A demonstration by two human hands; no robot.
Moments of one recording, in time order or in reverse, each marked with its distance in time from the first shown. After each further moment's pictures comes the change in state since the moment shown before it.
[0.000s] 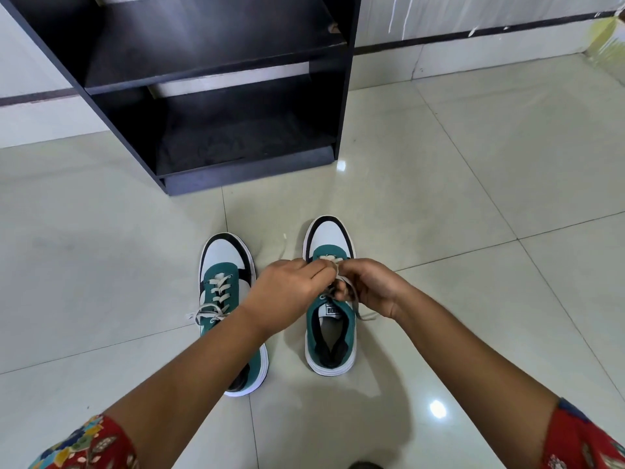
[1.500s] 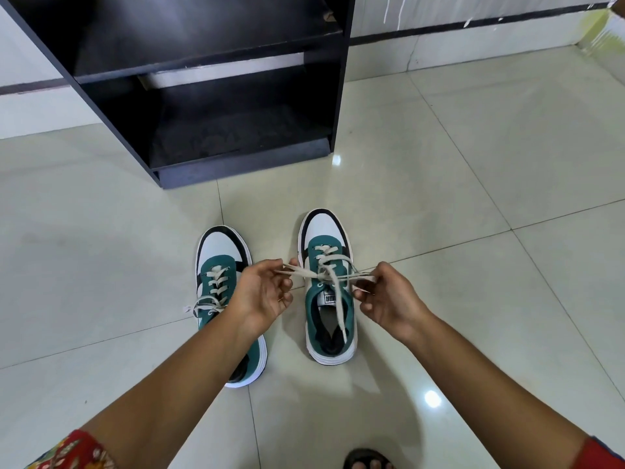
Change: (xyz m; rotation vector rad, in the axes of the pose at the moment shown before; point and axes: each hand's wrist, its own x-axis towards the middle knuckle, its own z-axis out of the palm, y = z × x) left_hand -0.019 -0.003 0.002 -1.951 -0.037 -1.757; right_hand -0.034 0.030 -0.004 0.396 0.292 0.039
